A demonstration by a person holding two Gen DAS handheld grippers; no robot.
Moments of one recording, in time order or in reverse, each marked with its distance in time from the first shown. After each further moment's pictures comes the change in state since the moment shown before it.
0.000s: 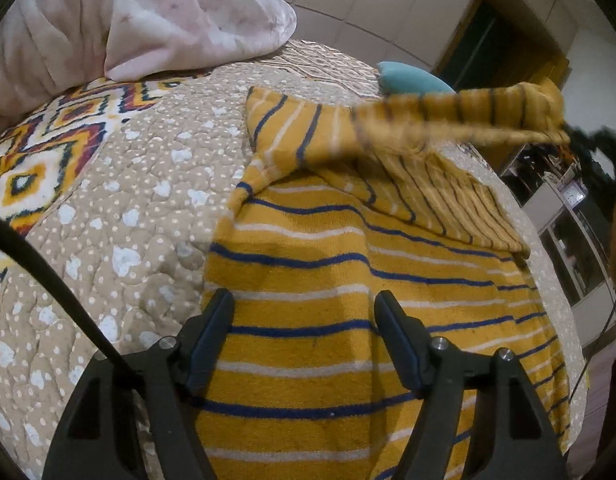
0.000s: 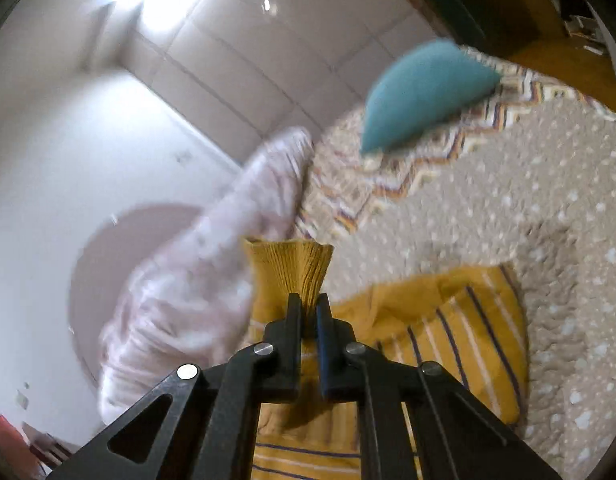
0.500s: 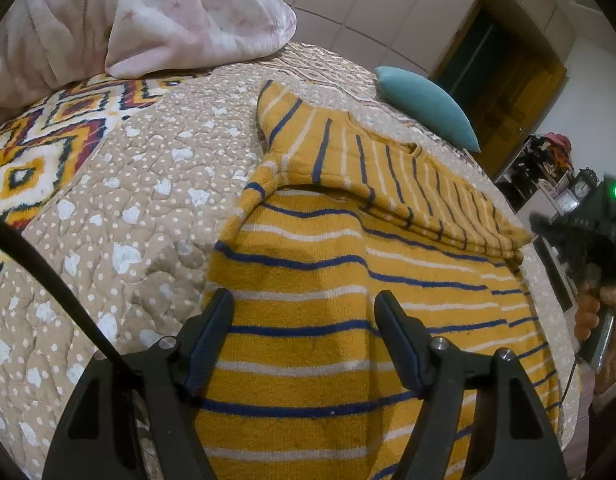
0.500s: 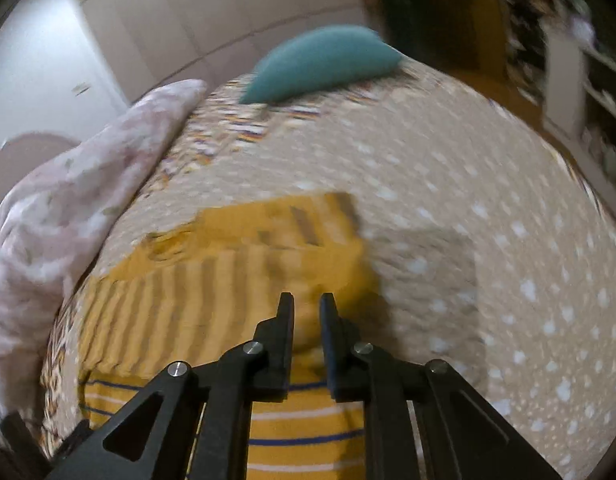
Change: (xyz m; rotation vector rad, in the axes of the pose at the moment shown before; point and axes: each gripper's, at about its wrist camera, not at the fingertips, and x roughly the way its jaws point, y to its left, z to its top) left arm -0.004 0.003 -0.001 -0.027 -0.013 -0.032; right arm 0.013 -0.032 -0.064 -0.205 0.155 -0.493
